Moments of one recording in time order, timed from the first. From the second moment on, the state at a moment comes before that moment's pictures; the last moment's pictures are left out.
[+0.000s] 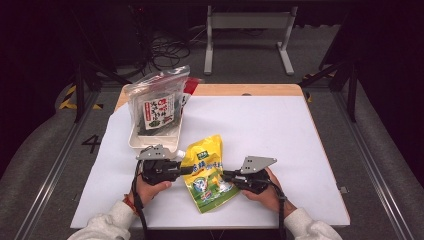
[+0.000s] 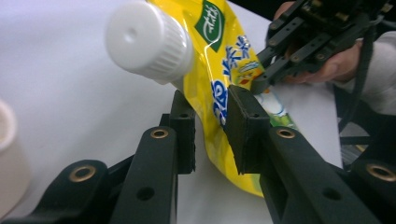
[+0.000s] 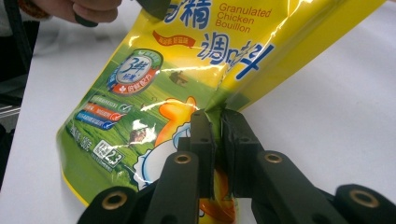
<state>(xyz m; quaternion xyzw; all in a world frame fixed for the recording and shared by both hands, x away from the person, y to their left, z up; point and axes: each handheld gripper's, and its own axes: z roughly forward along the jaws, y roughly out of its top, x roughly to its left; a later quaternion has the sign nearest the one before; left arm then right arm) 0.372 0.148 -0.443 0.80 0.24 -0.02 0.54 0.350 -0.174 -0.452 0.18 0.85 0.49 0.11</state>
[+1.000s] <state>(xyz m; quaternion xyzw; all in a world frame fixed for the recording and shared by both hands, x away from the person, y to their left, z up) 0.339 0.128 -0.405 0.82 0.15 0.07 0.55 0.325 -0.215 -0.426 0.25 0.83 0.47 0.13</state>
